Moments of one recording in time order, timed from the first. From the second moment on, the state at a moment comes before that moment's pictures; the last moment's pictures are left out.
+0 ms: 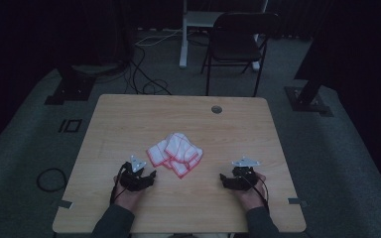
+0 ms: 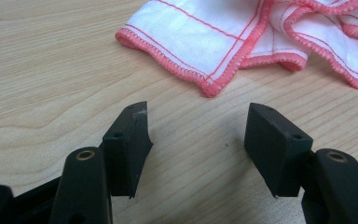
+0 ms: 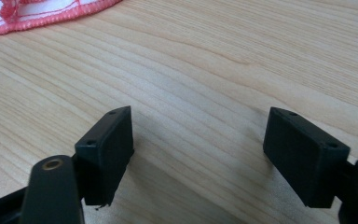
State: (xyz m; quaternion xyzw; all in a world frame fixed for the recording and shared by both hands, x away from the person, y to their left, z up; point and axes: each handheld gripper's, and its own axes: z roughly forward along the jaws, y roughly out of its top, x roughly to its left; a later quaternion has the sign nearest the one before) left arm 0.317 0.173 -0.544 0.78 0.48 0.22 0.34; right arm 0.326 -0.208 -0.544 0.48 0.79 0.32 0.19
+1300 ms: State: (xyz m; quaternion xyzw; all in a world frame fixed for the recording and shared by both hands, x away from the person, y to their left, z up) left arm 0.320 0.170 -0.528 0.78 0.46 0.21 0.36; right arm 0.320 -0.189 -0.516 0.44 0.80 0.36 0.20
